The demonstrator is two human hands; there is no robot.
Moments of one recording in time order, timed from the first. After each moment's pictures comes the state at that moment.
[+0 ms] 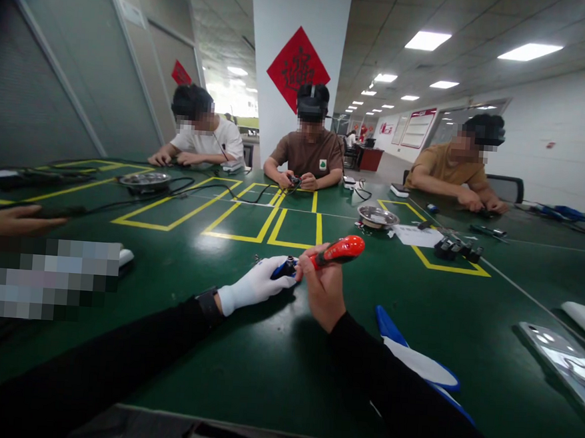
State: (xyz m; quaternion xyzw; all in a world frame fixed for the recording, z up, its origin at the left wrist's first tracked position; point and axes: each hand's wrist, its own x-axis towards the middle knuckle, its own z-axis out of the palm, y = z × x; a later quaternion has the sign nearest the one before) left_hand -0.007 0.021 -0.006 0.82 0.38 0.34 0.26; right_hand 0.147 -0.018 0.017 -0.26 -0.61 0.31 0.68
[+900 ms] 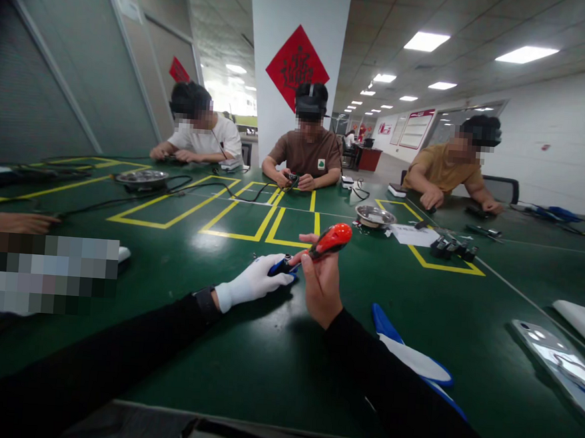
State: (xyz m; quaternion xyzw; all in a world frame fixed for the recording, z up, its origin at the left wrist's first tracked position) left_hand -0.008 0.022 -0.006 0.81 0.39 0.34 0.27; right_hand 0.147 -0.022 0.018 -0.24 -0.63 0.28 0.68
